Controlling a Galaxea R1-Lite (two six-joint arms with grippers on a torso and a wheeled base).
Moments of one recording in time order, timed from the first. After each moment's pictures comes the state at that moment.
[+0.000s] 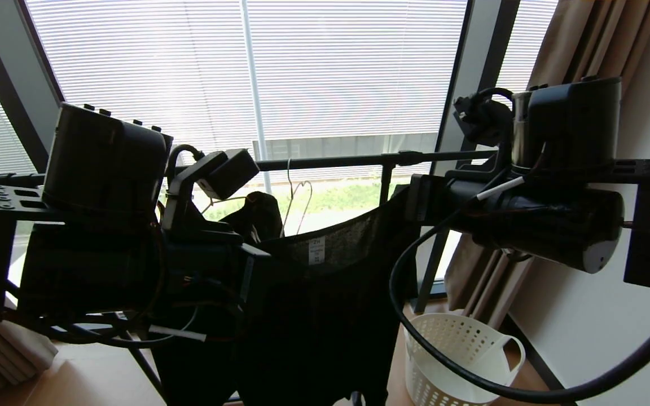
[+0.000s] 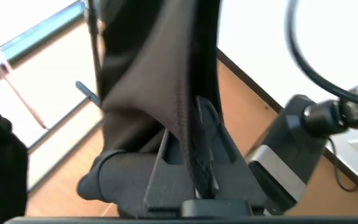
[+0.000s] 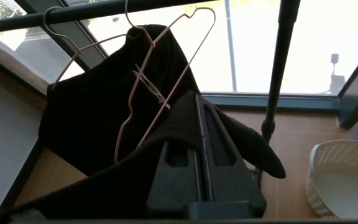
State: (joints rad) left arm -0.66 1.51 -1.03 0.05 -0.25 -0.15; right arm 0.71 1.67 -1.15 -0.18 -0.28 0.41
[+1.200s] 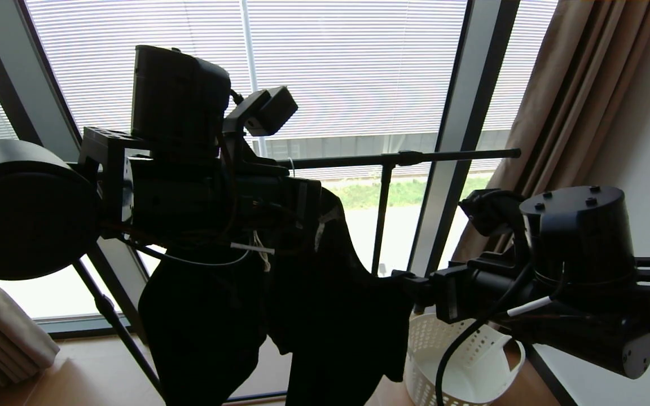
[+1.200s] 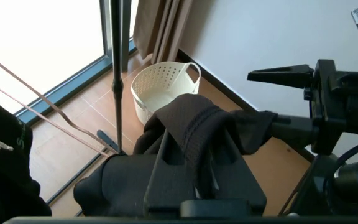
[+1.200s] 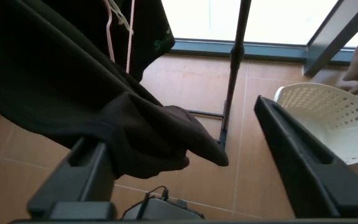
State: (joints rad) left arm -0.66 1.70 -1.29 -0.03 -0.20 -0.14; right arm 0.75 1.58 -0.80 -0.24 -0.31 0.35
